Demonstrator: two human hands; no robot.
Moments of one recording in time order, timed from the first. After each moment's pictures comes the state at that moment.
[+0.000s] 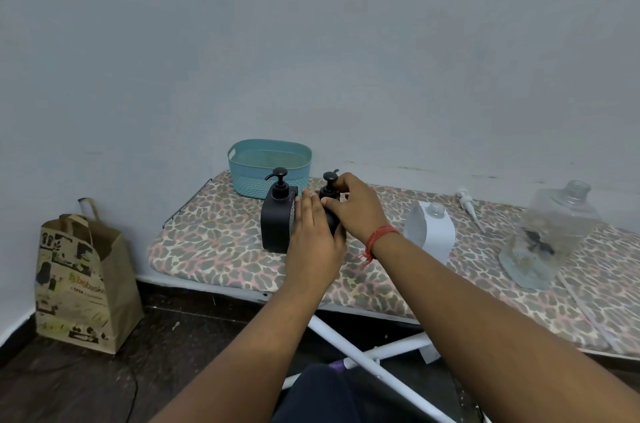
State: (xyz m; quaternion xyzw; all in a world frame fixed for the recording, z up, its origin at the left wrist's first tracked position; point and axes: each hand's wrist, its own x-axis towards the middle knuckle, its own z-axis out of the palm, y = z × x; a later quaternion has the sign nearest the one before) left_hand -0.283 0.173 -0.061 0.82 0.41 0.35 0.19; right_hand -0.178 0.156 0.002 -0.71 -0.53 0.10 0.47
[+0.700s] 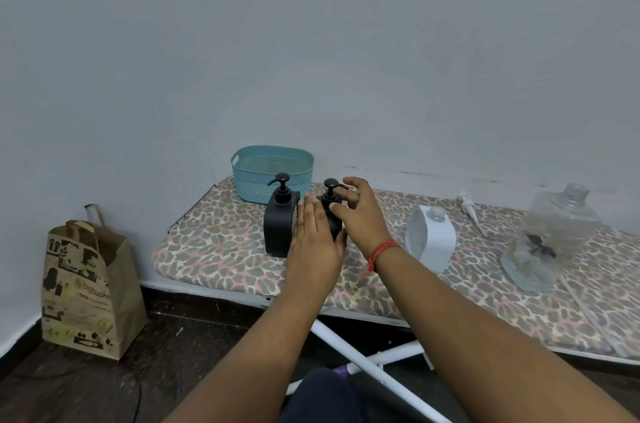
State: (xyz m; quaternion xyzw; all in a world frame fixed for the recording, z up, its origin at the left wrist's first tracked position) left_hand -0.286 0.174 -0.065 0.84 0.41 0.33 0.12; right_hand -0.178 0.154 -0.015 -0.62 -0.44 0.23 0.61
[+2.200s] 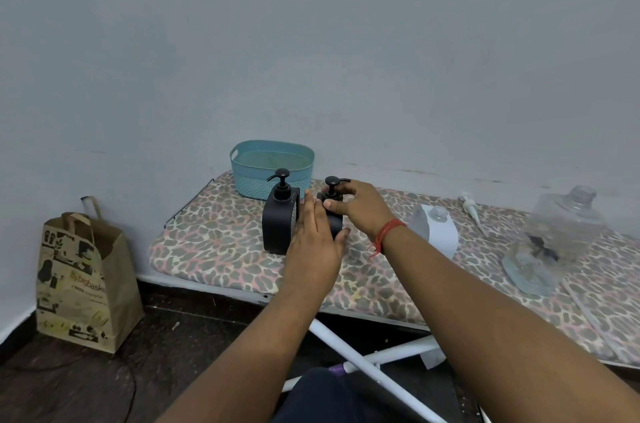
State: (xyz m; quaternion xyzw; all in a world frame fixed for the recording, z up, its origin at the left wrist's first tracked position) left_hand -0.287 0.170 -0.061 0.84 0.41 0.32 0.14; right_hand -0.161 0.163 0.001 -0.65 -0.51 0.25 0.51
